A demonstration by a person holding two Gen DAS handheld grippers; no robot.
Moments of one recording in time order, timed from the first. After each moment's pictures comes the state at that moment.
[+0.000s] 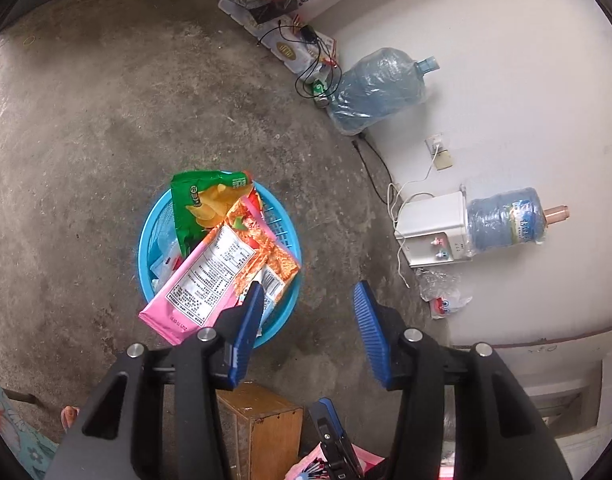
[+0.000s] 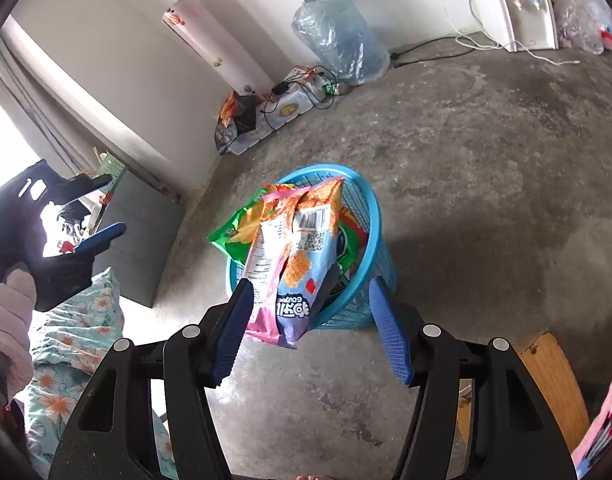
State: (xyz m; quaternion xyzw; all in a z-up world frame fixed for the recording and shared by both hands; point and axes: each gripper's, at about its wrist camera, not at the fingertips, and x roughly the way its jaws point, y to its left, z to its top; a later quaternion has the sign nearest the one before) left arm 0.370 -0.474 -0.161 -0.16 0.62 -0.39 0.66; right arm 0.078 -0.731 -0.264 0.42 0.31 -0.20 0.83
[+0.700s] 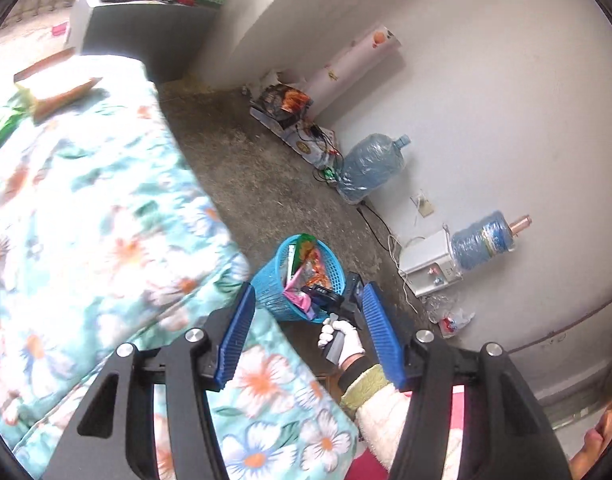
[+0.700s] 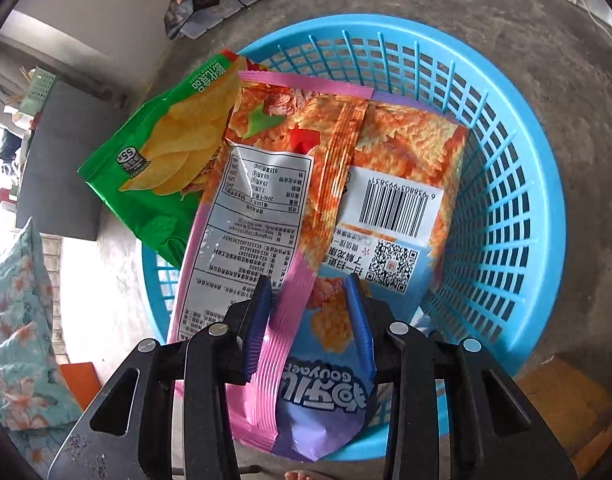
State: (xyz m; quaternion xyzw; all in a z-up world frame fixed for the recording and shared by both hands) left arm 0.325 -0.113 -0.012 -0.17 0.50 -0.37 0.76; right arm 0.259 -0.754 -0.399 0.40 0.52 -0.17 0.74
